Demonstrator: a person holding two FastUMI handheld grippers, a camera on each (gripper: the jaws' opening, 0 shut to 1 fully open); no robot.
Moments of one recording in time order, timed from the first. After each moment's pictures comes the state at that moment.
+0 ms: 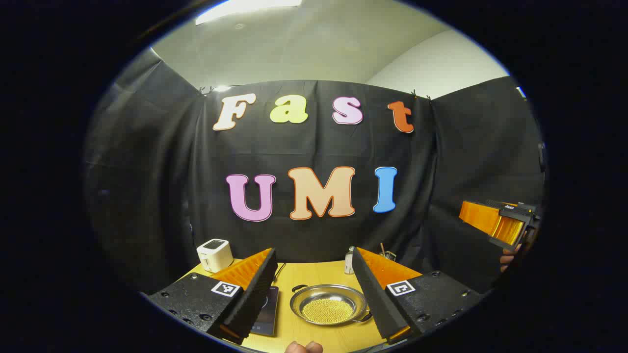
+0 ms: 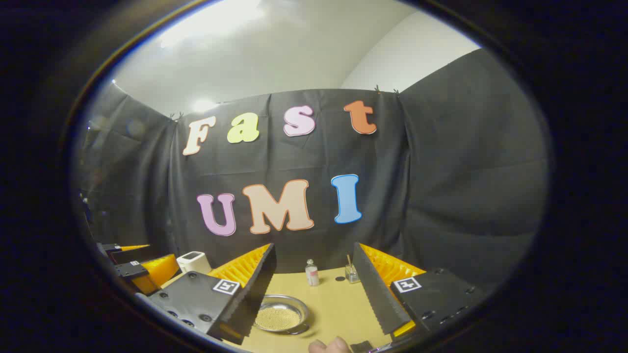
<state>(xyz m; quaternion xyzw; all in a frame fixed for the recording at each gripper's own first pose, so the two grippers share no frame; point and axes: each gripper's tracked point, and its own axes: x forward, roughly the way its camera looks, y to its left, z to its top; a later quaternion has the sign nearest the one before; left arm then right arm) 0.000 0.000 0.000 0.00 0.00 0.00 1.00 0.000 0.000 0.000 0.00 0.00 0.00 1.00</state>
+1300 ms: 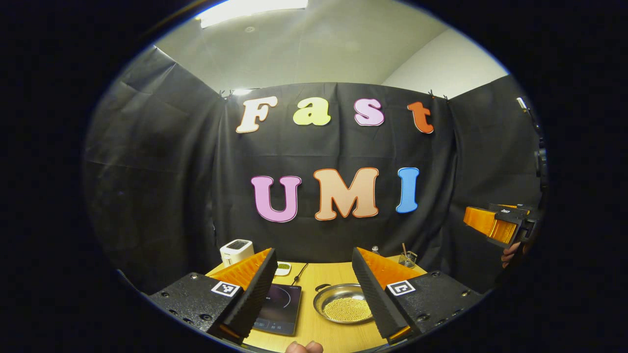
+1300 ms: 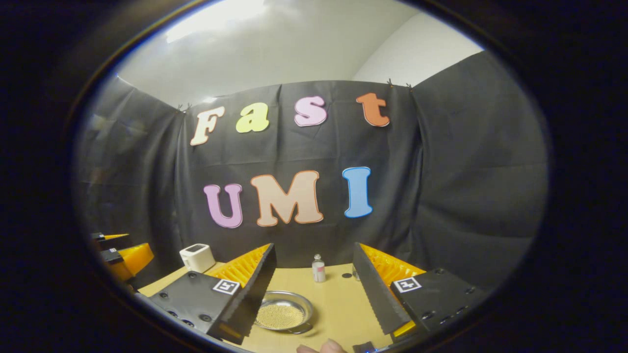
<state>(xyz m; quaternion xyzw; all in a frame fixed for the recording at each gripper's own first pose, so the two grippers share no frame) -0.015 0.055 -0.001 0.00 -0.01 0.06 1.00 0.026 0.025 -0.021 -0.02 0.02 0.03 1.00</state>
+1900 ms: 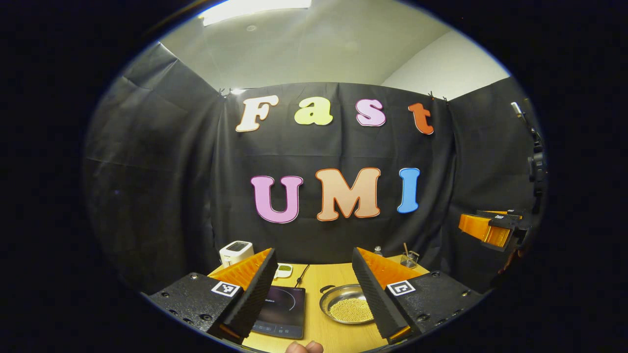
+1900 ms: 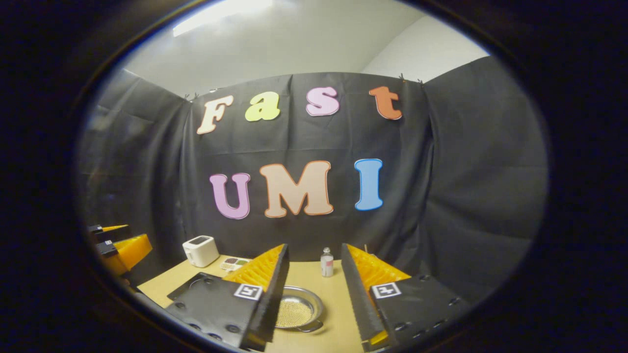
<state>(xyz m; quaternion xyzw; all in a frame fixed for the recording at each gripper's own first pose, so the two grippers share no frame) -0.009 0.081 -0.006 0.00 -0.01 0.04 1.00 0.037 0.064 -0.045 -0.04 0.05 0.03 1.00</state>
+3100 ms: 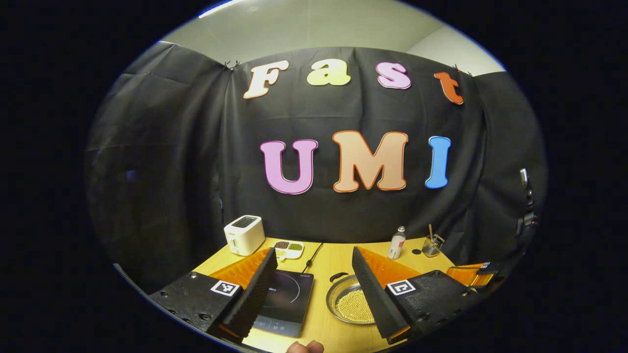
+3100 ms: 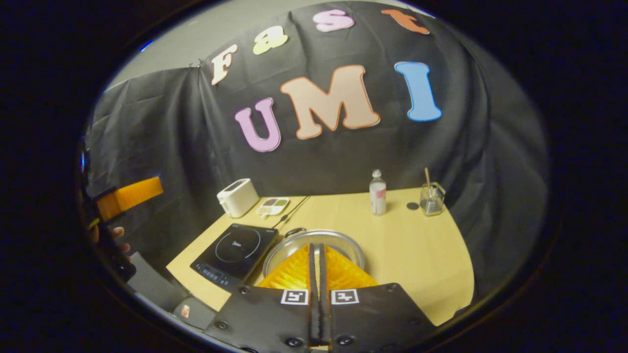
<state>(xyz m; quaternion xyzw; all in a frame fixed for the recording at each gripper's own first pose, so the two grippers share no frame) 0.080 0.094 -0.074 -0.01 0.09 0.12 0.99 0.113 0.080 -0.271 0.03 0.31 0.20 0.93</state>
